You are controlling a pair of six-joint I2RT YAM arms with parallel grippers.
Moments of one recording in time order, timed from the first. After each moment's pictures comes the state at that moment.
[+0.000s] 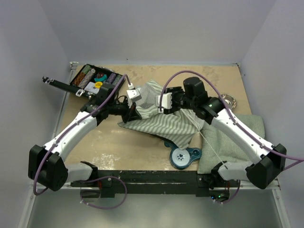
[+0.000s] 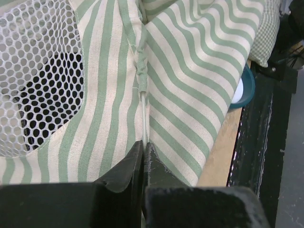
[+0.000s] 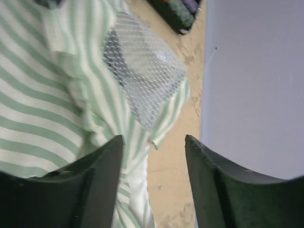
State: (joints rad) left arm -0.41 1.29 1.01 -0.42 0.80 0.28; right arm 0.65 1.29 1.20 -0.47 -0.32 -1.16
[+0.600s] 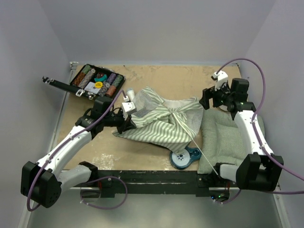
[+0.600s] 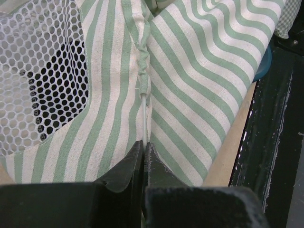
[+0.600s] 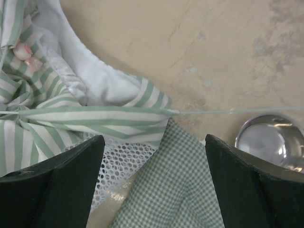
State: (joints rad) left arm -0.41 1.07 0.77 -0.41 0.71 0.33; right arm -0.04 1.23 1.04 -0.42 -0.44 -0.31
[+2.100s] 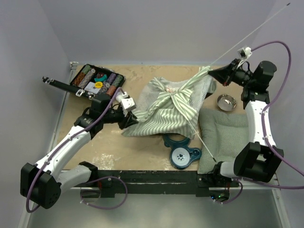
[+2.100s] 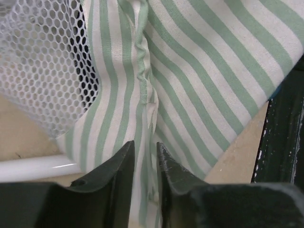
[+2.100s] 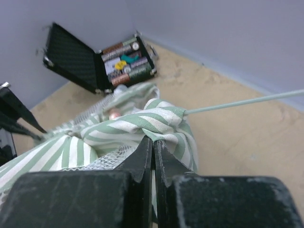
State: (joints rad) left arm -0.41 1.05 0.78 -0.32 0.69 0.34; right arm -0.28 1.36 1.20 0.02 -1.15 0.16
